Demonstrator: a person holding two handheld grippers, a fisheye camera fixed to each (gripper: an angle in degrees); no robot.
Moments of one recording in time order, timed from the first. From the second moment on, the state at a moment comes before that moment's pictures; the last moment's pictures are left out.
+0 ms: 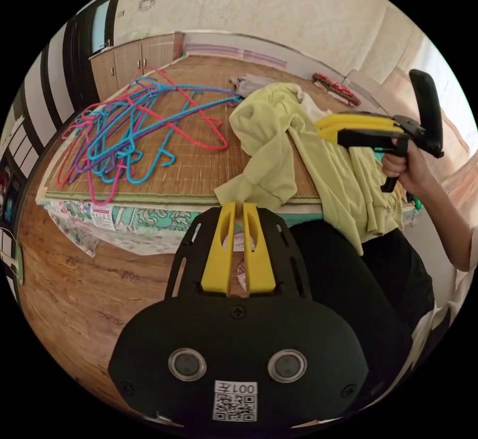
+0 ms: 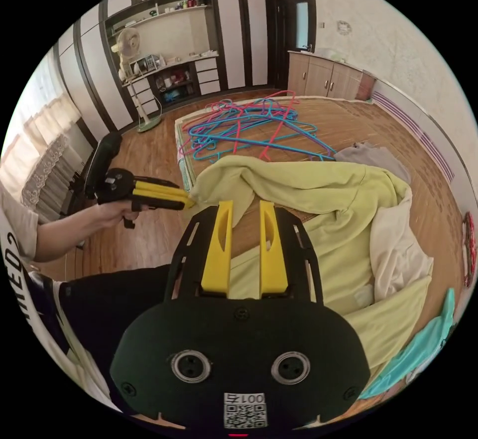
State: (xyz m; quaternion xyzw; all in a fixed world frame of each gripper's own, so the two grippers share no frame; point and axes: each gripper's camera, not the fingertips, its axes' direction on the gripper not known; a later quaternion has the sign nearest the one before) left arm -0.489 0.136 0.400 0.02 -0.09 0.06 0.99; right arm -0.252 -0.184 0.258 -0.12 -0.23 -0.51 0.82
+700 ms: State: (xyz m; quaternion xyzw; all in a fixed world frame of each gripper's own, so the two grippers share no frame) left arm -0.346 0.107 0.226 0.07 -0.30 0.19 0.93; right arm -0.381 -0.278 0.165 -0.06 -0.30 -0.59 0.75
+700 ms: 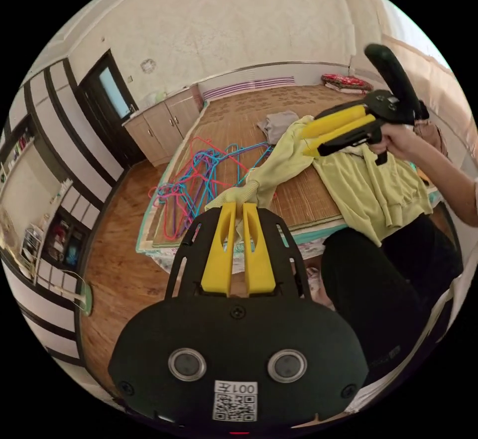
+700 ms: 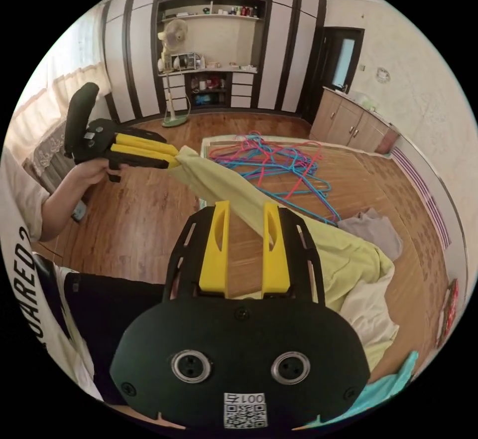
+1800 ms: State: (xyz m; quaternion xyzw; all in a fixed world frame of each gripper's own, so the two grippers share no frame) left arm -0.194 0.122 0.196 0.05 -0.43 0.34 0.83; right arm -0.536 -0.340 0.183 -0.33 -0.47 -0.70 0.42
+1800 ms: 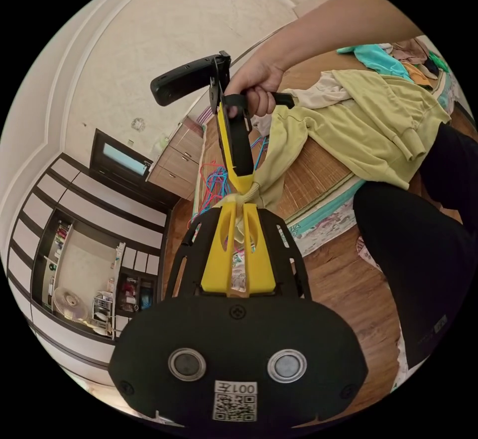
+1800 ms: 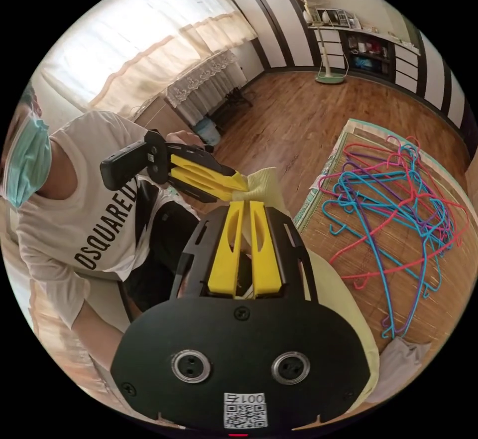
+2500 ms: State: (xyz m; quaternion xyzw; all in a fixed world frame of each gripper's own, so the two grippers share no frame) left arm -0.301 0.098 0.159 0.09 -0.29 0.17 0.94; right arm -0.454 -0.333 0.101 -0.11 -0.32 -0.78 0.52
